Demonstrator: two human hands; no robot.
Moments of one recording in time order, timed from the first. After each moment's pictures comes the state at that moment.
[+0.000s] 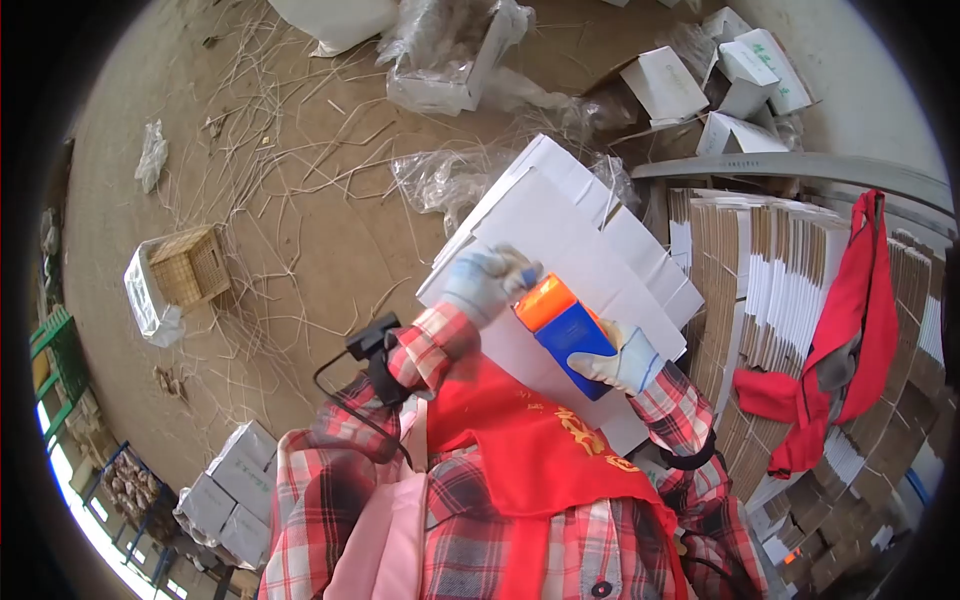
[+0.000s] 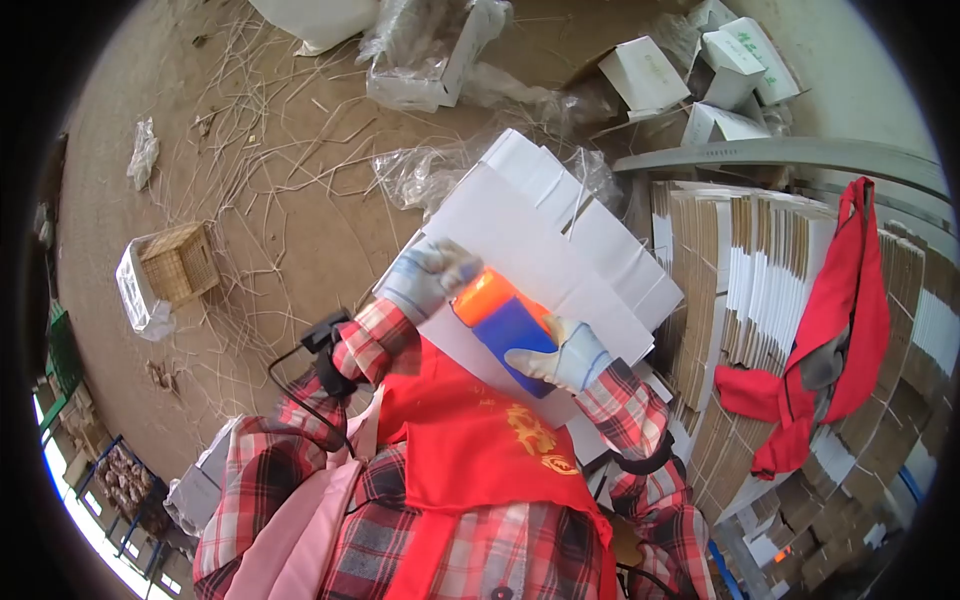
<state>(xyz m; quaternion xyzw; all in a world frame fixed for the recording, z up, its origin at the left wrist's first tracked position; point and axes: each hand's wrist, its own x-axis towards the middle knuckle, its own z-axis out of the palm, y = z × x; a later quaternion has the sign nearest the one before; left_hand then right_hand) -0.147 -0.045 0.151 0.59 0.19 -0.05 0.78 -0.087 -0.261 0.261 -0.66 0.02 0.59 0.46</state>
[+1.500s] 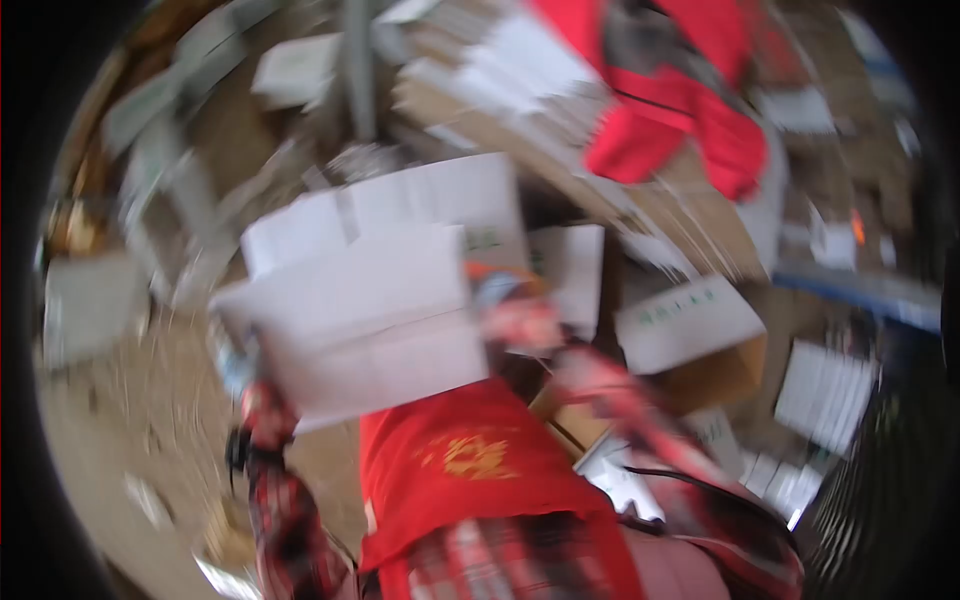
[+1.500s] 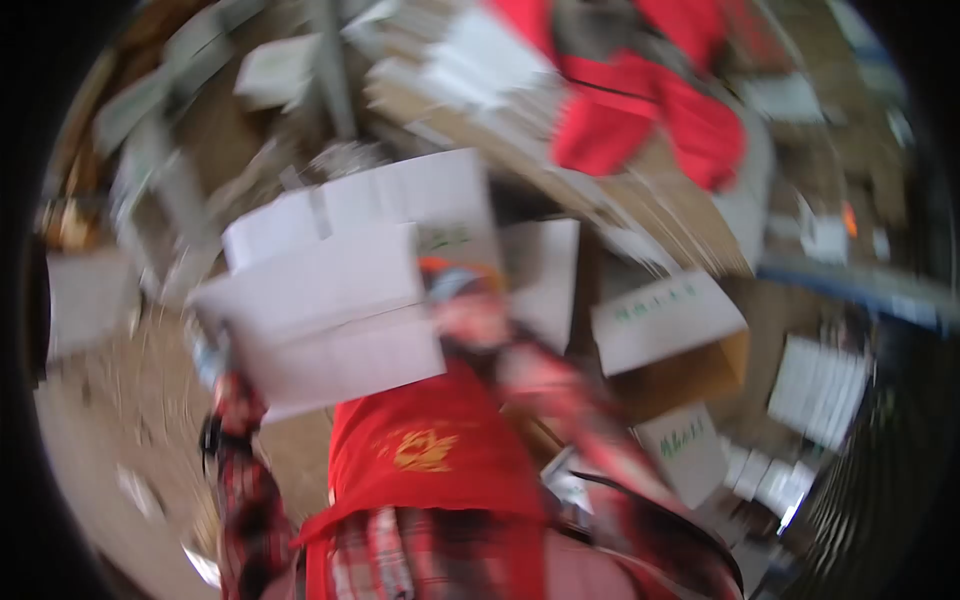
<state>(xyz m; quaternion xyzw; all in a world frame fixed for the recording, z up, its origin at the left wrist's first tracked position) -0.095 -0.085 0.091 0.99 -0.01 0.07 0.12 -0.226 -0.550 0.108 -0.83 0.16 0.44 0.32</state>
